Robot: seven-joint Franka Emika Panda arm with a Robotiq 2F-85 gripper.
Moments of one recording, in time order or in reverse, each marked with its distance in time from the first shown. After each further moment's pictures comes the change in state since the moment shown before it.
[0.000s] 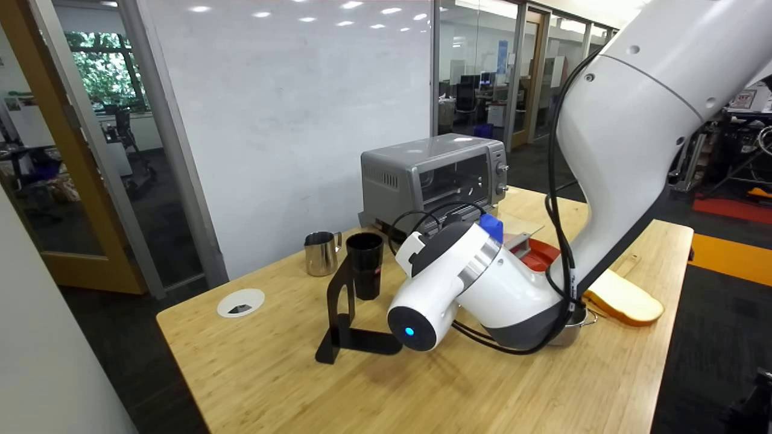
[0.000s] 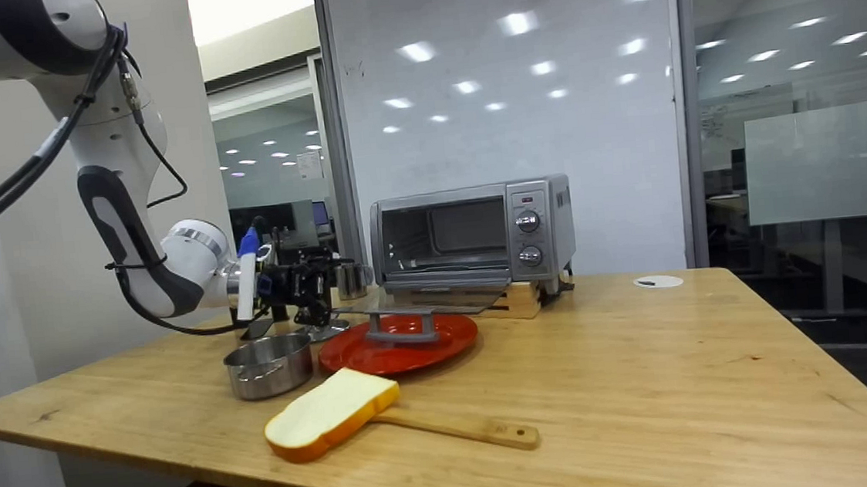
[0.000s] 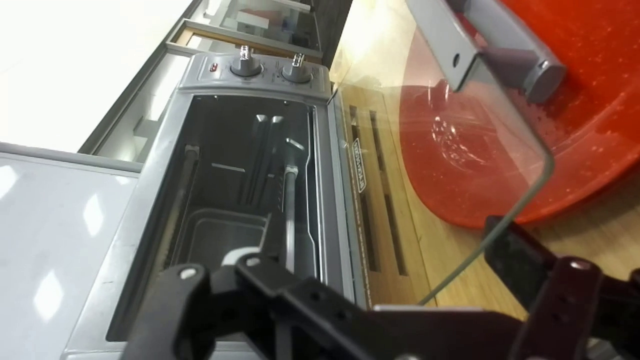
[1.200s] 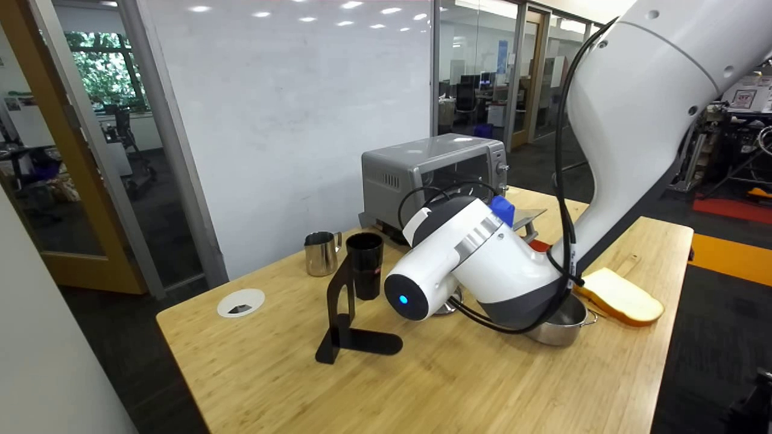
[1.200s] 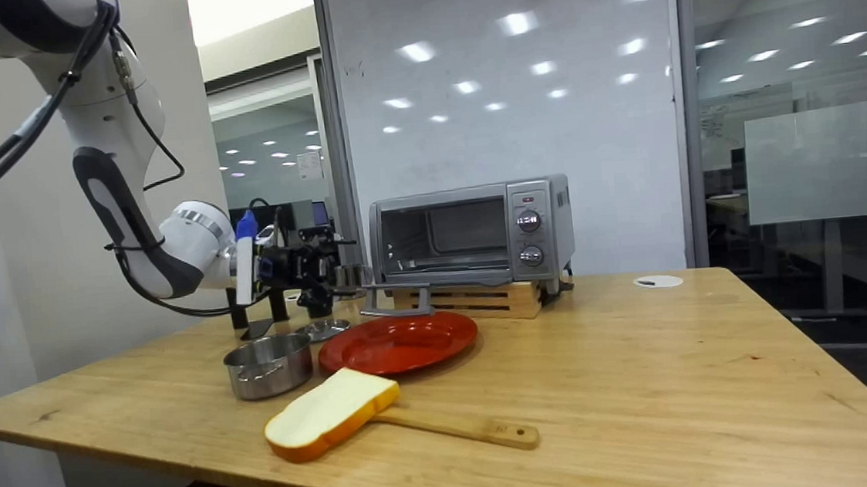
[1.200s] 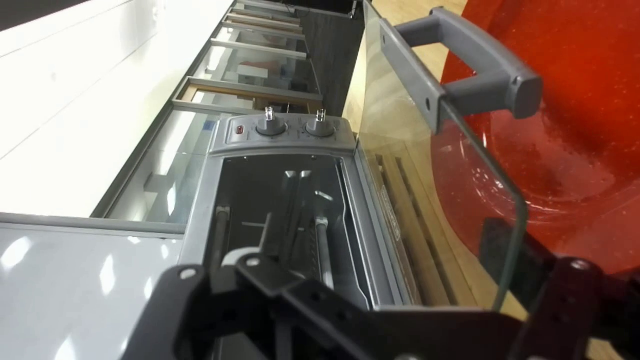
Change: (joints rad) arm -0.018 -0.062 0.001 -0.014 0.074 -0.062 0.038
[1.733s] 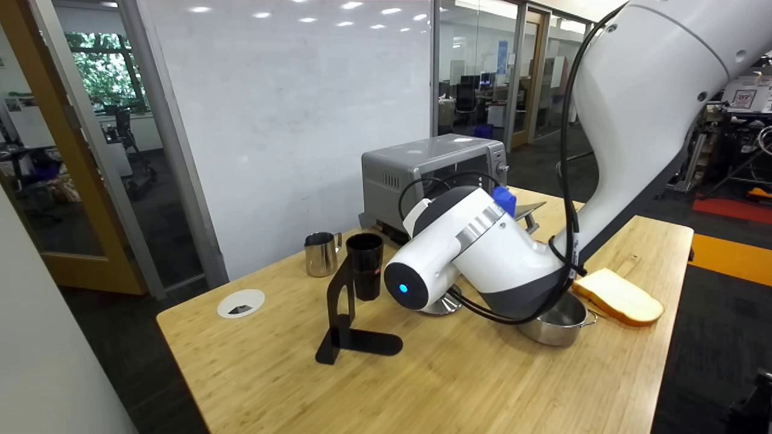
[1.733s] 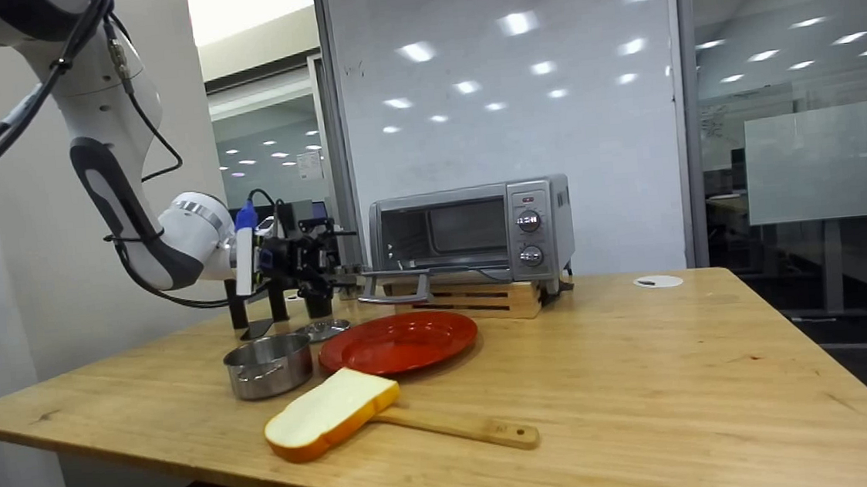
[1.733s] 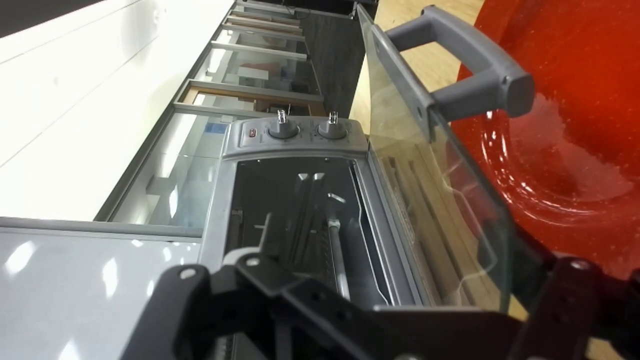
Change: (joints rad) arm -0.004 -0.031 0.000 -0.012 0.003 0.000 -0.010
